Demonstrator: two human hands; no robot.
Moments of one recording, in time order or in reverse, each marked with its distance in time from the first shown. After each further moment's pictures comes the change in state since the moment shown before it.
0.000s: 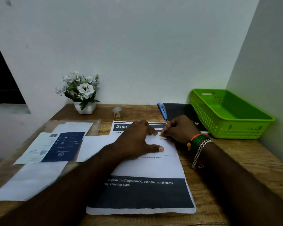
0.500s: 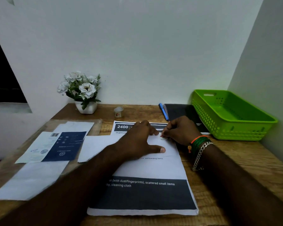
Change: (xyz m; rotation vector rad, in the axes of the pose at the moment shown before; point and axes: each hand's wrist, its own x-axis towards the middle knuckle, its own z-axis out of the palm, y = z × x) left_hand 0.001 -0.003 0.003 -0.049 0.002 0.008; right_hand 0.001 0.001 0.003 -0.119 0.039 -0.051
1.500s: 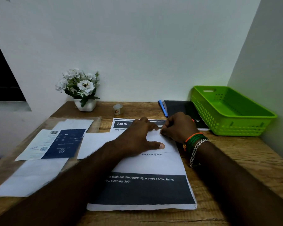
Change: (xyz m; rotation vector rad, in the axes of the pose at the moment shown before) left_hand 0.001 -0.002 0.002 -0.016 -0.018 0.014; right_hand -0.004 -0.005 0.004 -0.147 0.076 -0.021
